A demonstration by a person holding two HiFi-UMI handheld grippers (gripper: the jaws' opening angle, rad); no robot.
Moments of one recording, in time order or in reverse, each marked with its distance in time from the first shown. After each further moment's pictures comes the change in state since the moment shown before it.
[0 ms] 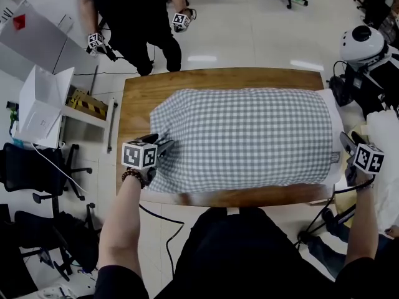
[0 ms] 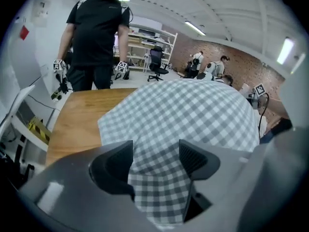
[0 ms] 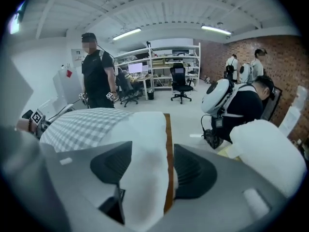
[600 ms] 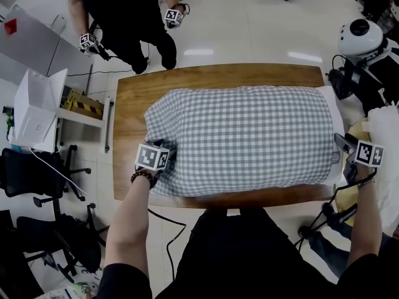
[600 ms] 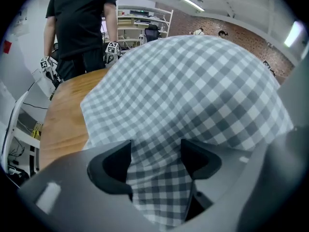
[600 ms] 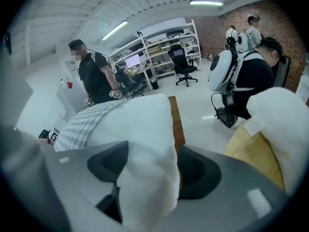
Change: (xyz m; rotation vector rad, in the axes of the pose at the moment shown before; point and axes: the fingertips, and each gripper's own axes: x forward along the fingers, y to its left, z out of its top) left arm 0.064 0.017 -0.038 0.101 0.205 0.045; right arm 0.042 0.004 -0.017 0.130 0.108 0.177
